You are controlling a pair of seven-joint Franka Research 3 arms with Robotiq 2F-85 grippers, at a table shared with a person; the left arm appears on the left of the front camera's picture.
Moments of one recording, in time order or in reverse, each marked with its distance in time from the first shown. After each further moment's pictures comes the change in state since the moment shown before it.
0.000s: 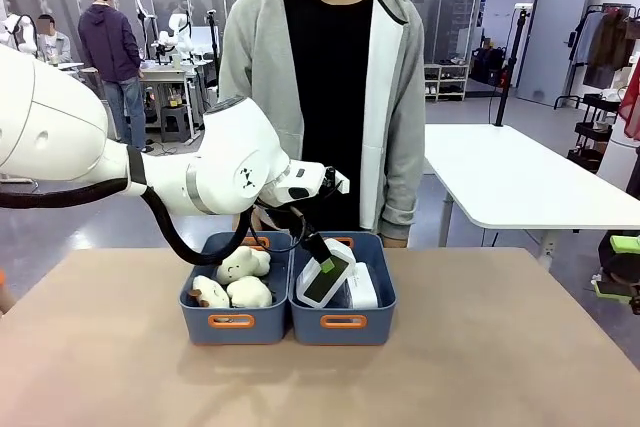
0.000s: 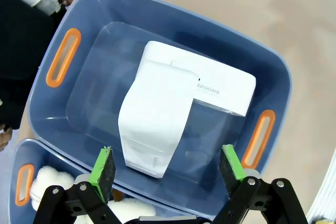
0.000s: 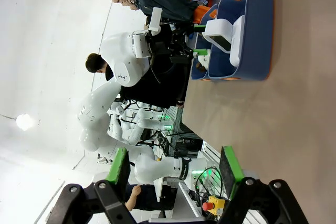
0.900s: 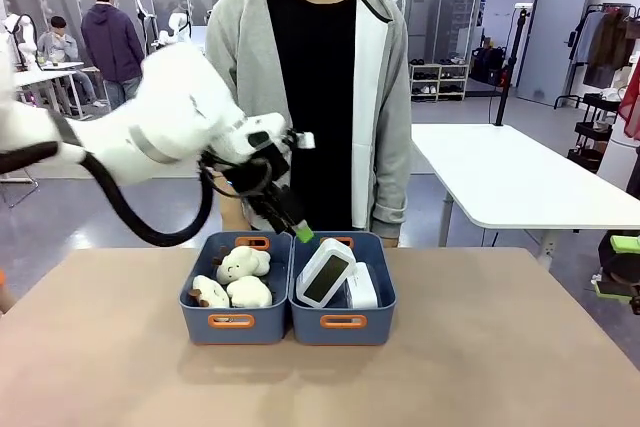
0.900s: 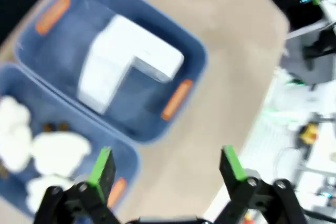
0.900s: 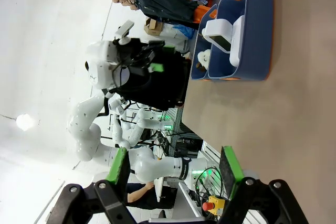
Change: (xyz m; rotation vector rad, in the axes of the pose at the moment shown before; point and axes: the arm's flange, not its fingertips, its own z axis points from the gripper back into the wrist) left arm -0.039 -0.010 0.117 -0.257 -0.034 0.323; right arm 0.000 0.000 0.000 0.000 0.000 -0.001
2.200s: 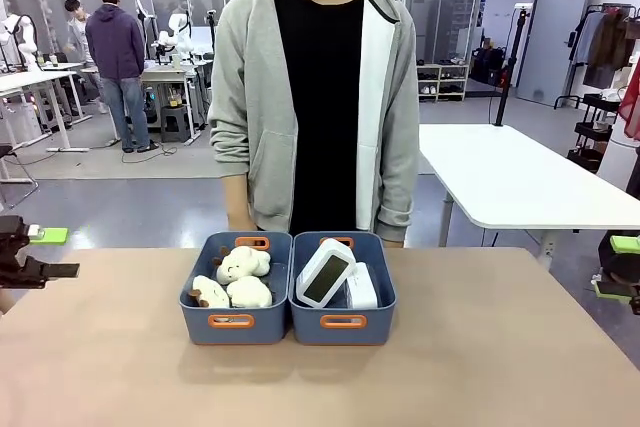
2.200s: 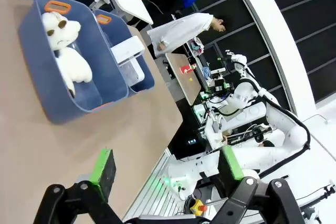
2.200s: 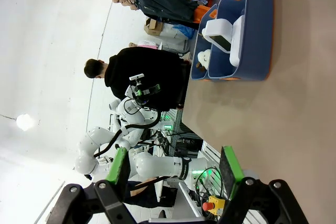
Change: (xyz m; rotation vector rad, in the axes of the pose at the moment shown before) left arm -0.372 0.108 0.121 -0.446 -0.749 0.496; right arm 0.000 0.000 0.000 0.000 0.000 0.000
